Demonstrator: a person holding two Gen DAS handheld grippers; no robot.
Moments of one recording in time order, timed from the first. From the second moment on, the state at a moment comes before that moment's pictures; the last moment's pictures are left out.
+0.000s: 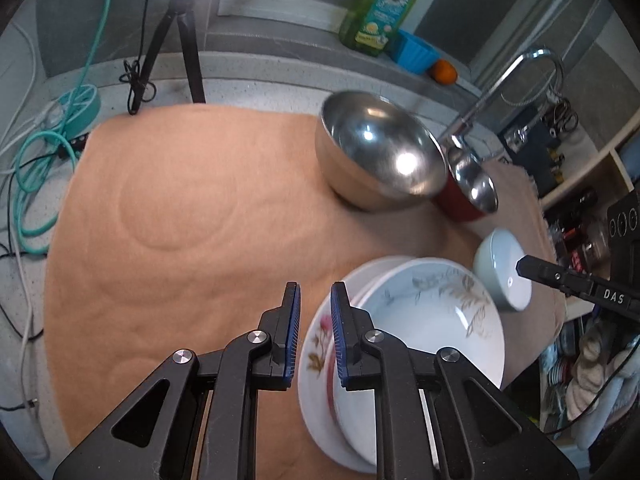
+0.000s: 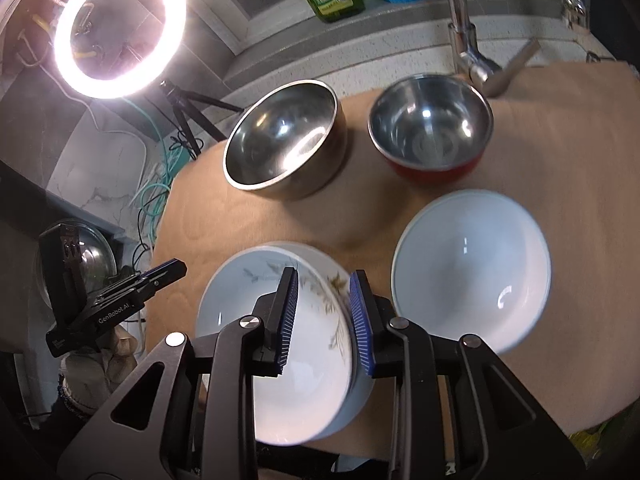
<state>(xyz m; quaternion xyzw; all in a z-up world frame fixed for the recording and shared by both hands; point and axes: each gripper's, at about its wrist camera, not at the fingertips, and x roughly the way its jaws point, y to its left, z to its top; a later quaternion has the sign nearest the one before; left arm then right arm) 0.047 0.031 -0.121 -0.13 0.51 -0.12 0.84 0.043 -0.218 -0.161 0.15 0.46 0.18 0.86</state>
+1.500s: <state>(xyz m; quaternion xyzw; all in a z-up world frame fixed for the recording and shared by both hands) 0.178 0.017 -0.149 -0.19 0.53 -0.13 0.82 0.171 -0.178 -0.194 0.17 0.51 0.15 0.83</state>
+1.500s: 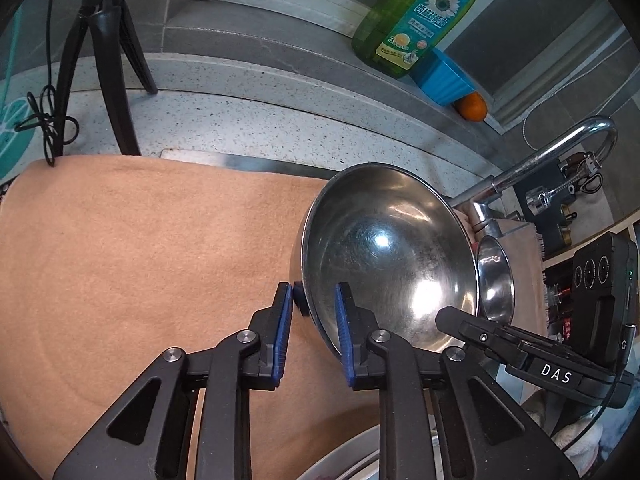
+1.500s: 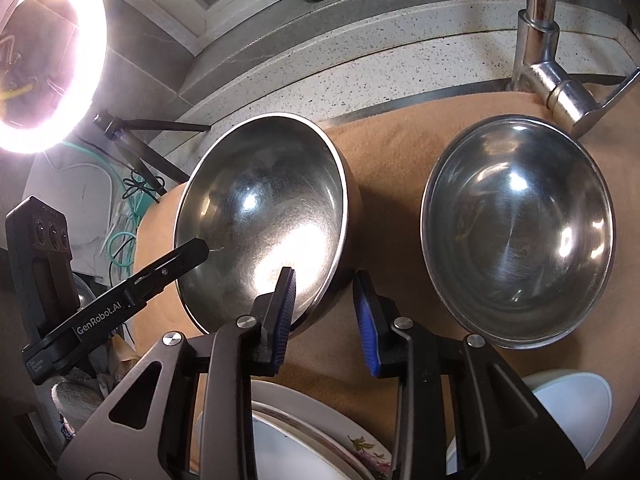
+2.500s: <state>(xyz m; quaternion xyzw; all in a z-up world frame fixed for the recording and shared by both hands) 0.063 0.136 -0.127 -0.23 0.49 -0.02 0.84 0.119 -0.031 -0.187 0.08 0.54 0.27 0.80</state>
